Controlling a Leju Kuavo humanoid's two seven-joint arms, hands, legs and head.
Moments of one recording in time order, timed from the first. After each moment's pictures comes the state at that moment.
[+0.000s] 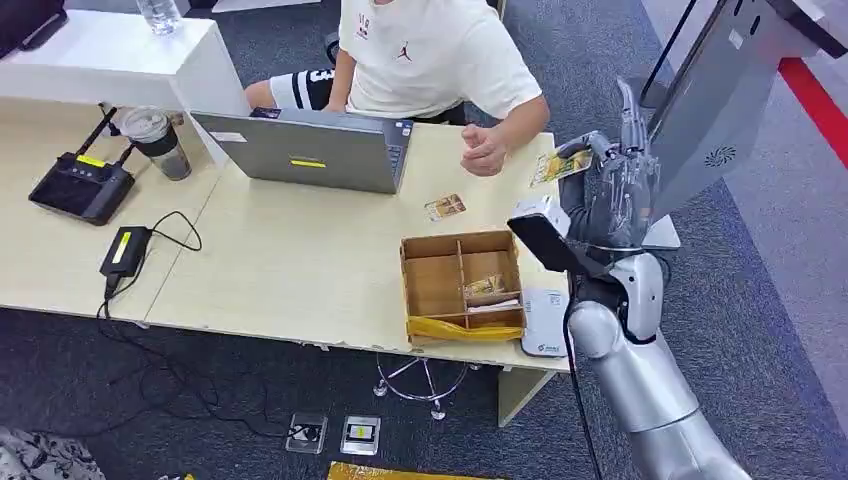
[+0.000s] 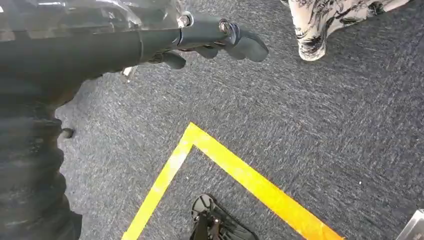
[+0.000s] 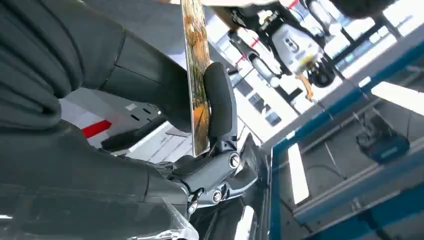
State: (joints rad) left arm -0.15 0.18 -0.67 -0.20 0.87 0.46 -0.12; right arm -0.60 -0.07 0.30 -1.19 1.04 -0.63 -0.10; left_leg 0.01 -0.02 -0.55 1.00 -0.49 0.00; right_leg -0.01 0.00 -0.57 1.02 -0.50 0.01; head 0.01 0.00
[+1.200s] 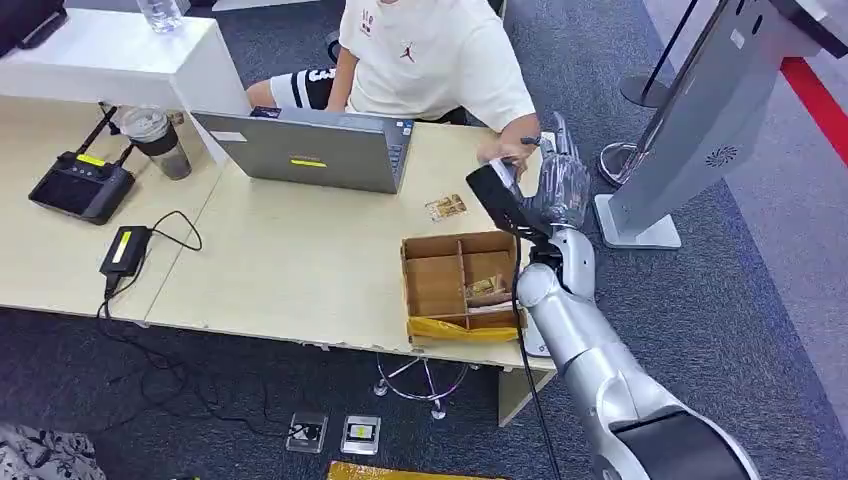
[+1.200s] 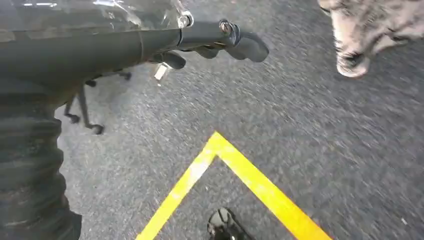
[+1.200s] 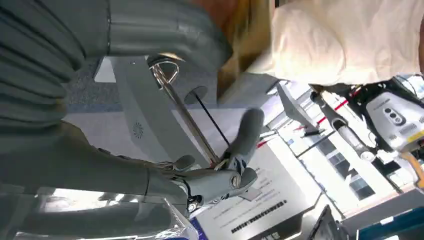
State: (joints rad) left arm -0.15 0.13 -0.68 -0.20 0.89 0.64 -0.01; right arm -0.84 0.18 0.15 -0.46 1.09 -0.62 -0.12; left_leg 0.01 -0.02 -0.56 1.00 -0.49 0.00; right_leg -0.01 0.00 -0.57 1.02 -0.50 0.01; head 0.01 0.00
